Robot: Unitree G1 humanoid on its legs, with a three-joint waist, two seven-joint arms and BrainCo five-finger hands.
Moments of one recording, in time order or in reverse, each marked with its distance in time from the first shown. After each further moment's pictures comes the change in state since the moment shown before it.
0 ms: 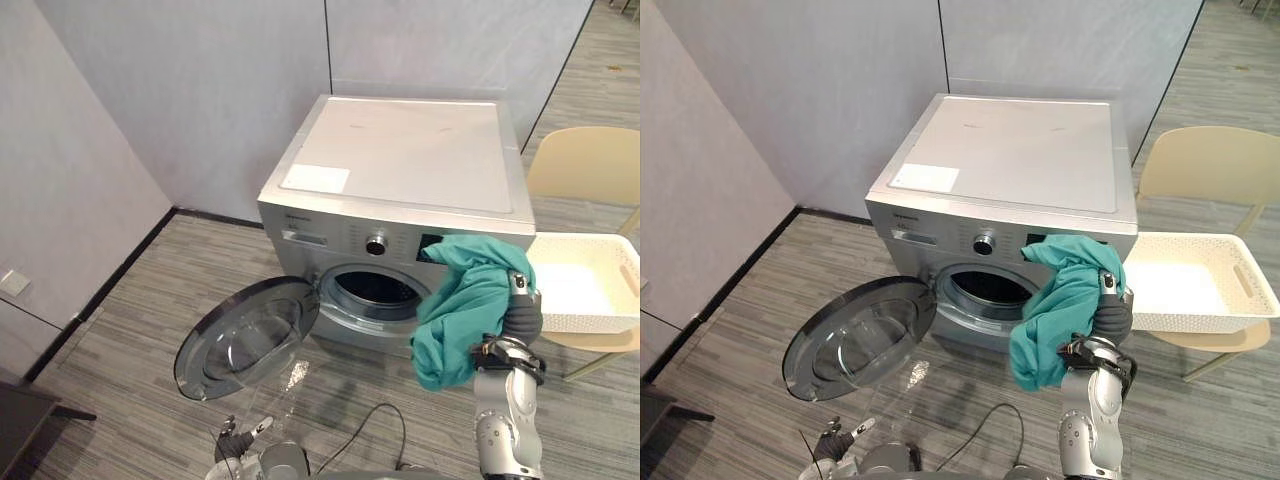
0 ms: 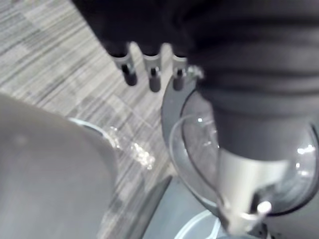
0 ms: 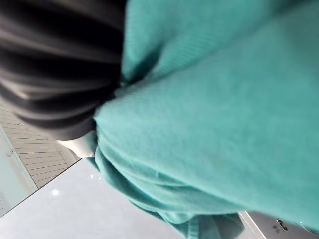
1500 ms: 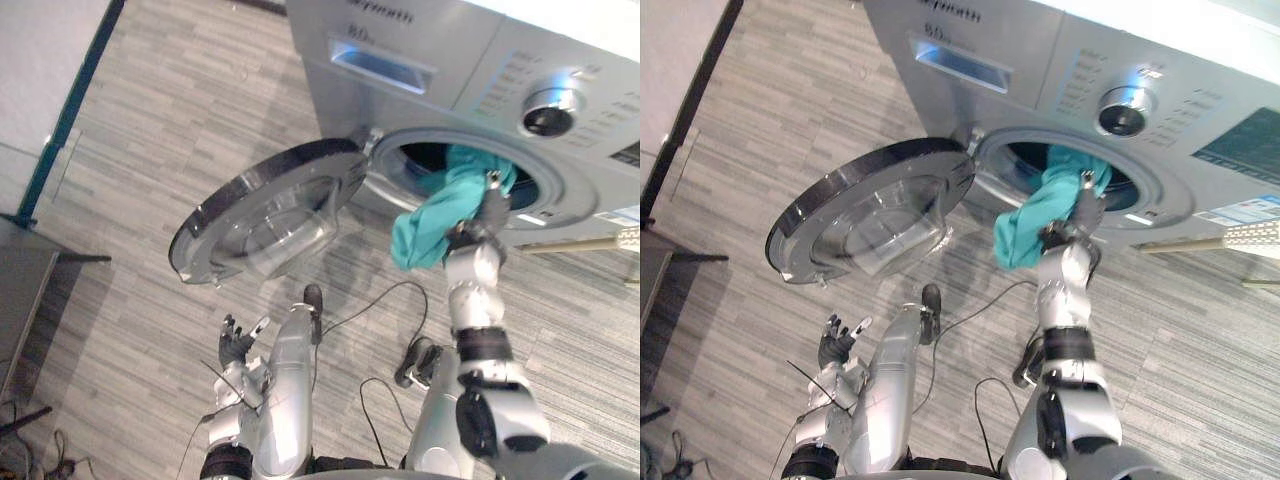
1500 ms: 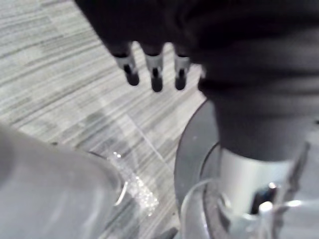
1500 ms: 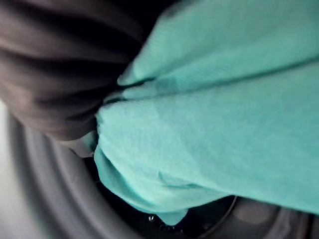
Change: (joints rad) left arm -0.266 -0.019 -0.038 -0.278 -0.206 -0.057 0.086; right arm -0.859 -0.121 -0.146 0.641 0.115 0.036 -0.184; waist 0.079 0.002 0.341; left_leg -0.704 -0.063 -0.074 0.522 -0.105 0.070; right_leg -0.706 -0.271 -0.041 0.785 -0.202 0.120
